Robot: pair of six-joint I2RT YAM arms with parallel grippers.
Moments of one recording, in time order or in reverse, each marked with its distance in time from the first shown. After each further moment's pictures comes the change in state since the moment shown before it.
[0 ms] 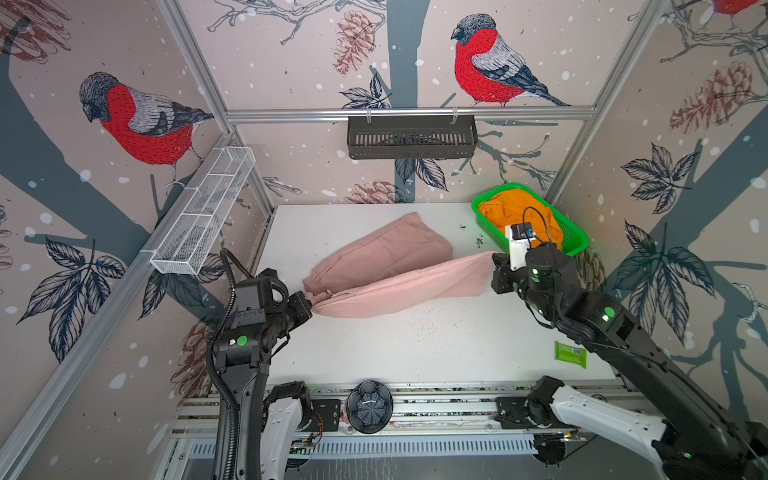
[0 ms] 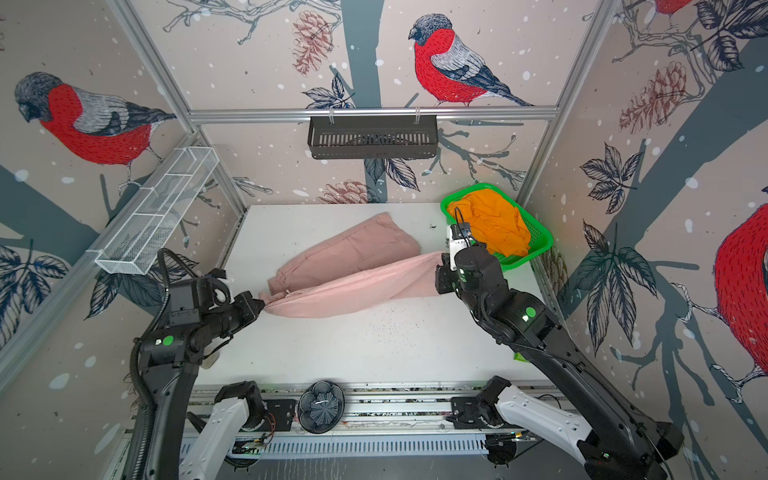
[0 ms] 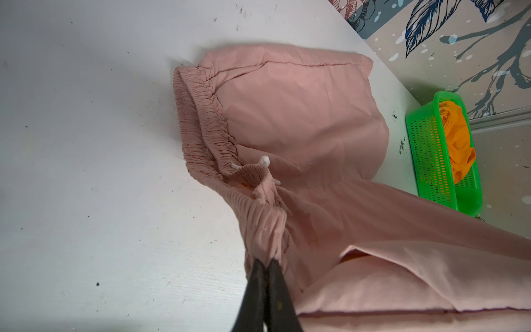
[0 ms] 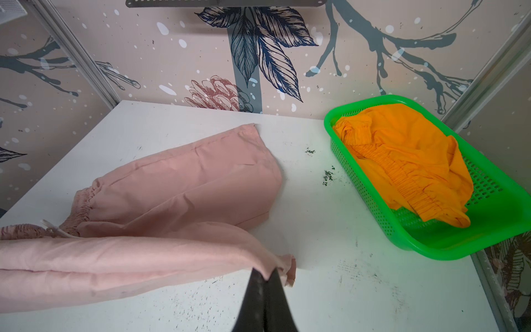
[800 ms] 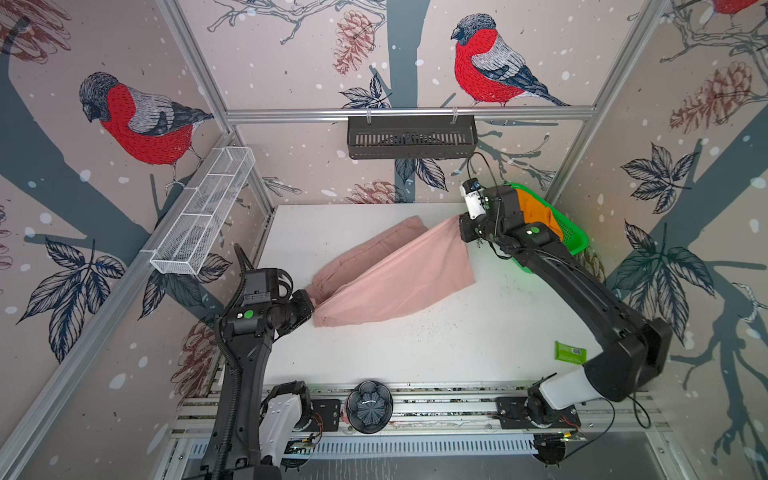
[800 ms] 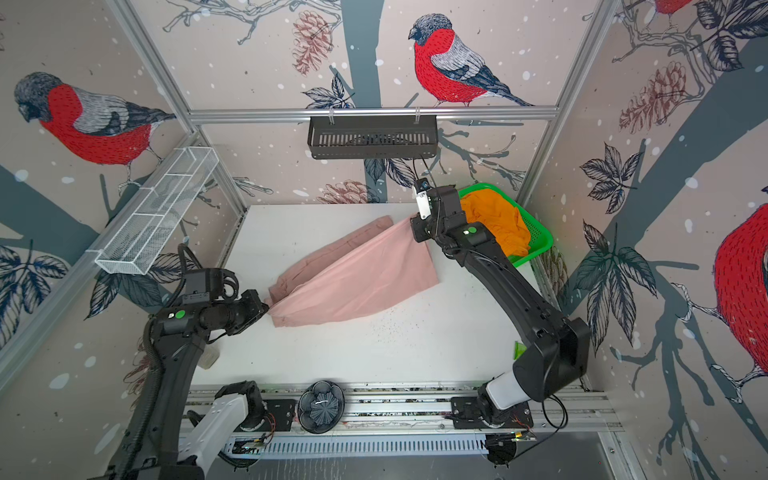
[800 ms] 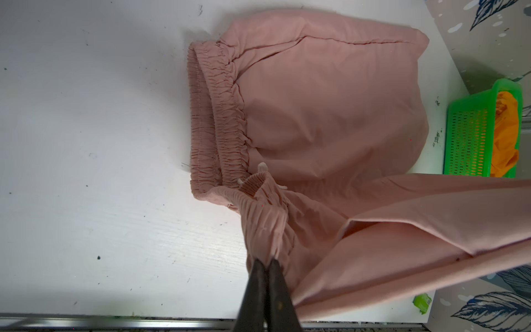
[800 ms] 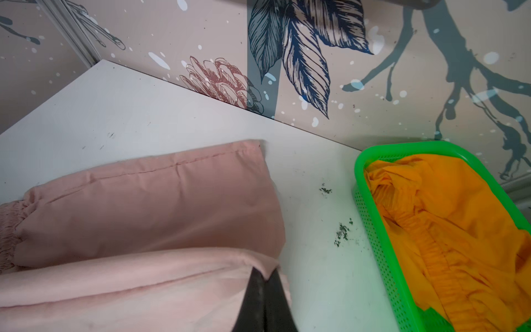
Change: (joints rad) left arm 0.000 0.205 0.023 -0.022 -0.046 -0.026; right arm -0.280 0.670 0.370 0.198 -0.345 -0.313
